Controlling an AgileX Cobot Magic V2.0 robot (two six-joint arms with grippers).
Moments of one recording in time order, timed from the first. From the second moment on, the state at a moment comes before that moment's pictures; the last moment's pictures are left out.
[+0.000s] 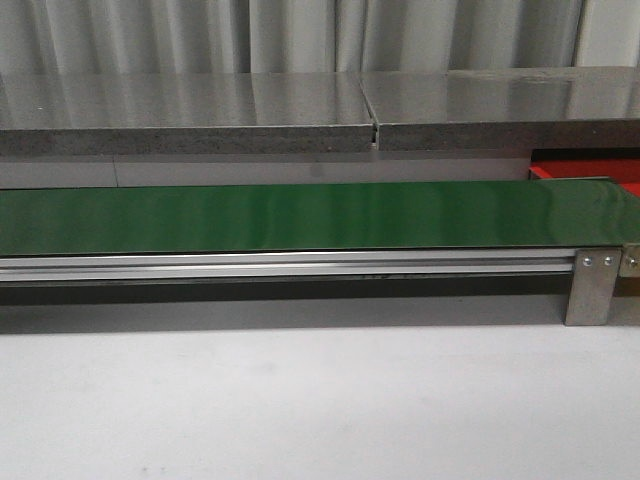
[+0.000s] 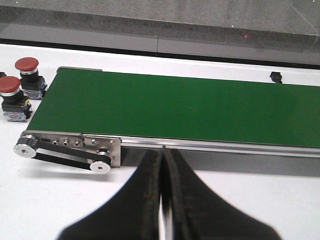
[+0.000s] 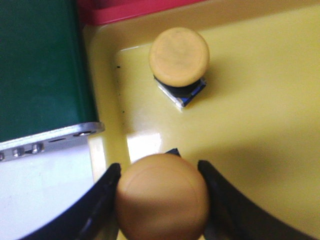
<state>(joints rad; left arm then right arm) -0.12 0.31 -0.43 0.12 0.56 -0.24 -0.36 1.33 -0.72 0.28 0.44 -0.22</state>
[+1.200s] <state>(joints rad) -0.12 0.31 -0.43 0.12 0.56 -0.24 -0.36 1.37 -0.69 0.33 0.33 -0.21</state>
